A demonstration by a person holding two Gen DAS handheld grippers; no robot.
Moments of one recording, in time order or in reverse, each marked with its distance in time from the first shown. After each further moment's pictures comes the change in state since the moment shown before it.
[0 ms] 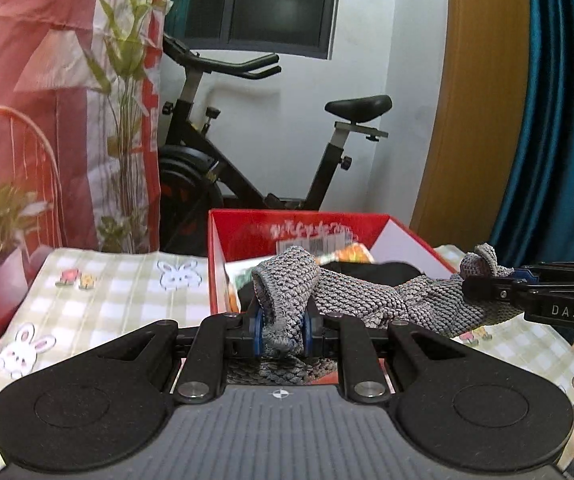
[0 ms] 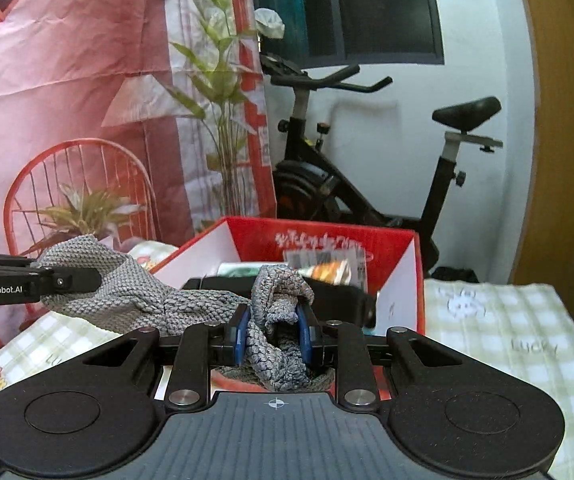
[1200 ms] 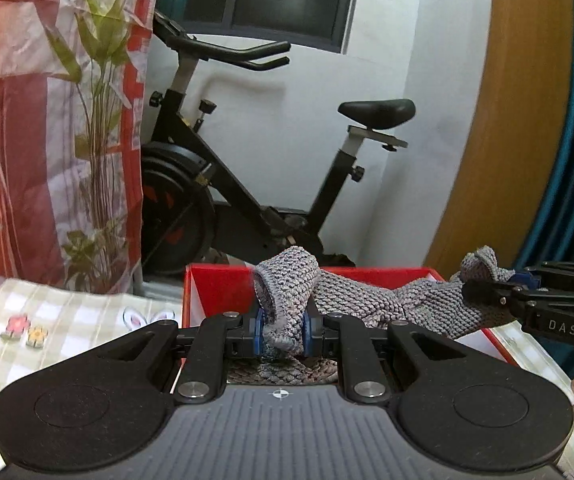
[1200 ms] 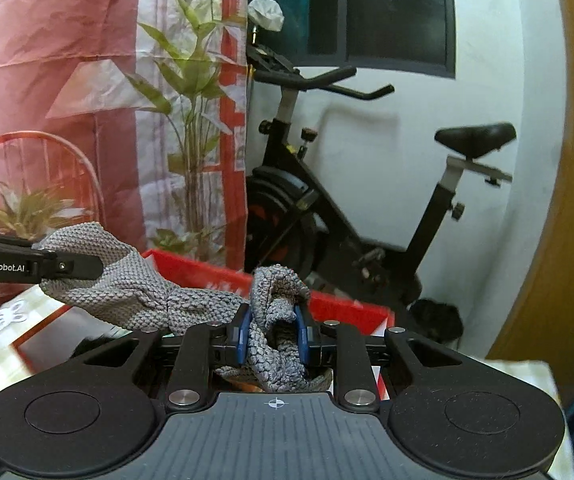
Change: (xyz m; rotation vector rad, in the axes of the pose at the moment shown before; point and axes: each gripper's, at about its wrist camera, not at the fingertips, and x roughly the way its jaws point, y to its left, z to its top) left arm 0.137 0.028 0.067 -0.046 0.020 -0.031; right arm 0.124 -0.060 0.071 -0.113 0.015 -0.056
